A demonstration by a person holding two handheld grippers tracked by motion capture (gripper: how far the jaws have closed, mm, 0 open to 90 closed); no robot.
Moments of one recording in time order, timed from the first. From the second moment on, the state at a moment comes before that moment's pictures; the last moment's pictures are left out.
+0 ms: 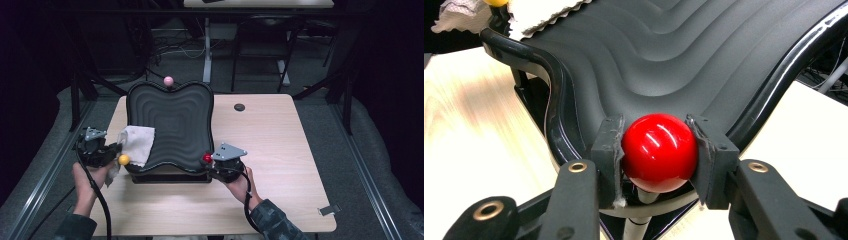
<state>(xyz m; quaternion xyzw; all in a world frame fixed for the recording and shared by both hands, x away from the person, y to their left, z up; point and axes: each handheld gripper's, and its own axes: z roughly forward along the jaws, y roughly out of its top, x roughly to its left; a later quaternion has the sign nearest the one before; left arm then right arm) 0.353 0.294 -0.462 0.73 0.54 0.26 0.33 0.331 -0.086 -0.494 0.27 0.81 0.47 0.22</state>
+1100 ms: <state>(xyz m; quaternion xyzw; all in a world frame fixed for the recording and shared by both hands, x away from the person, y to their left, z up) 0.426 0.278 -0.432 0.73 0.55 0.28 0.30 0.331 -0.086 -0.494 0.27 0.81 0.47 0.22</state>
